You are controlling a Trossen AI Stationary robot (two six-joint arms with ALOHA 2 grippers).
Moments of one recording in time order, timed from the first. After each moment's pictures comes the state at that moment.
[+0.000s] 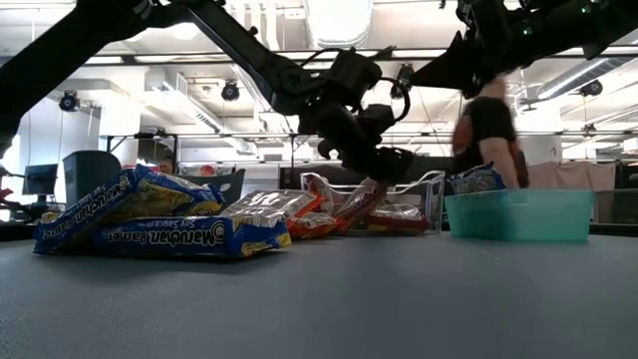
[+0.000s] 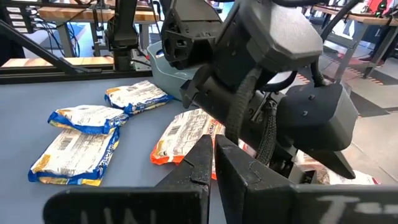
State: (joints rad) left arm 0.25 2.23 1.56 0.20 -0.56 0.13; right arm -0.01 0.97 0.48 0.29 0.25 -0.02
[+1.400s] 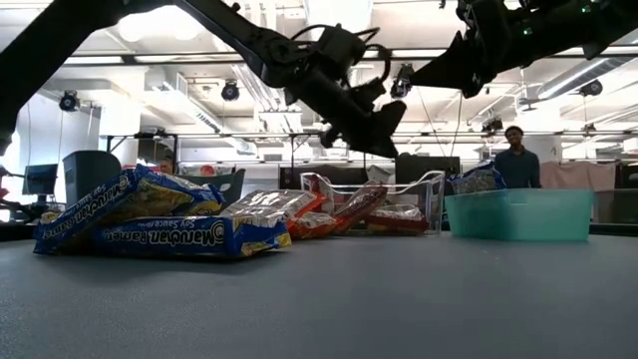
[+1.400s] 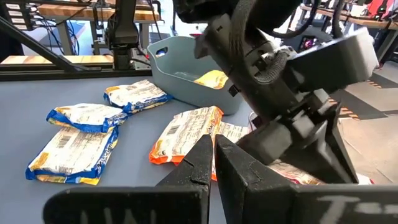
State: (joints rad) left arm 0.29 2.10 1.56 0.07 -0.20 -0.04; right arm -0.01 0.97 0.48 0.29 0.25 -0.04
